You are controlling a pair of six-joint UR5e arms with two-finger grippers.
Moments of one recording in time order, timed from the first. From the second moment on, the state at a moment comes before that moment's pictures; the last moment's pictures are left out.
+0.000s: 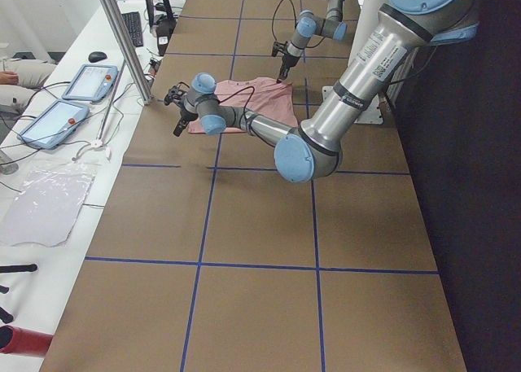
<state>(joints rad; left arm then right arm) -0.89 -2.24 -1.20 -2.33 -1.83 -0.78 0.23 -1.14 1.89 -1.50 1.36 1.47</state>
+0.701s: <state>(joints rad) -0.75 -2.07 -1.62 -2.09 -1.84 -0.97 0.19 -1.14 1.91 -1.50 1.34 1.47</state>
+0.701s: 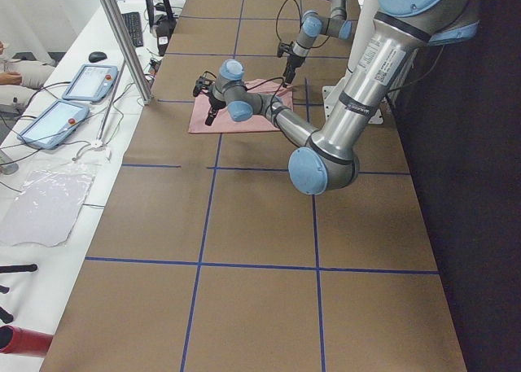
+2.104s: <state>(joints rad) -0.22 -1.84 -1.93 -1.94 -1.57 -1.59 0.27 -1.14 1.95 -1.49 1.46 1.46</state>
